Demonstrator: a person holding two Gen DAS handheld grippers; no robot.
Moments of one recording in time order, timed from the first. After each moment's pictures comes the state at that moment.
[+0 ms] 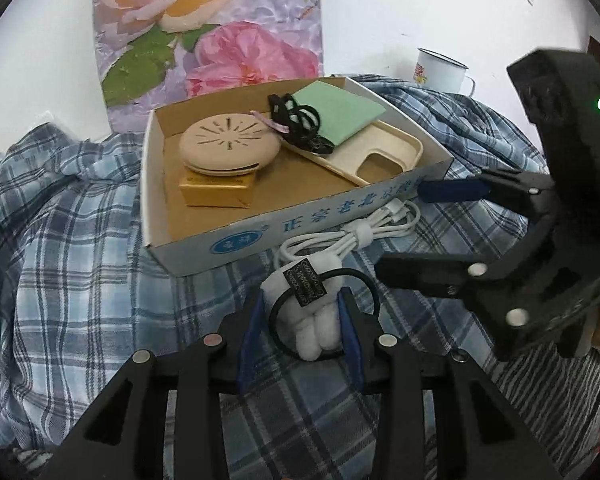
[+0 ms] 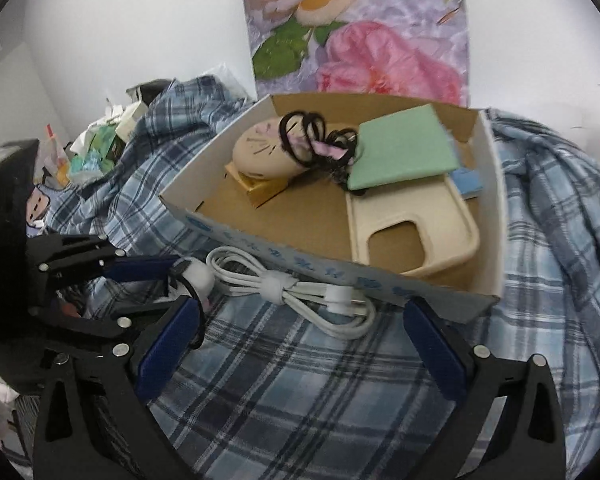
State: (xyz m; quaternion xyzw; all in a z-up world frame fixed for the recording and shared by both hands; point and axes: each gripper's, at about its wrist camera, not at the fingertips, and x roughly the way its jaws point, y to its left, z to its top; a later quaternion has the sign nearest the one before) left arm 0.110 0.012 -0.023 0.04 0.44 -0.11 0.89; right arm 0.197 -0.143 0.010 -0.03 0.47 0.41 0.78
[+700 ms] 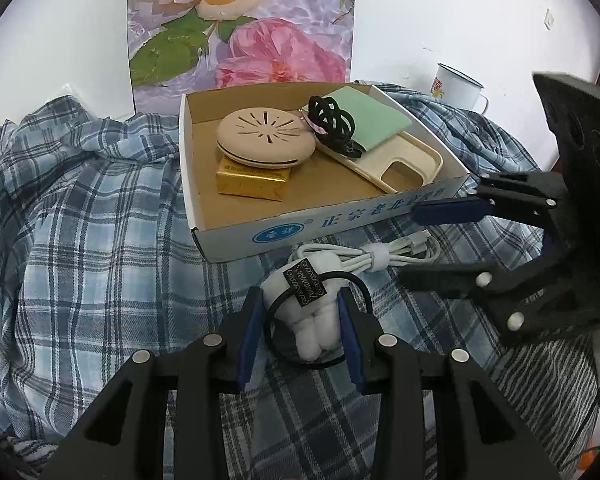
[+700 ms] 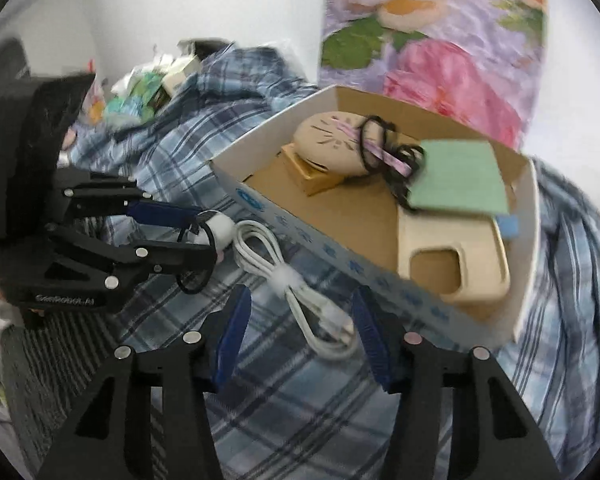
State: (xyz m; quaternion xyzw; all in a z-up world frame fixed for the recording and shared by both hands) left arm 0.108 0.041 -0.016 -0.01 0.44 -0.09 0.89; right arm 0.180 -0.121 0.027 -0.14 0.43 0.48 0.75
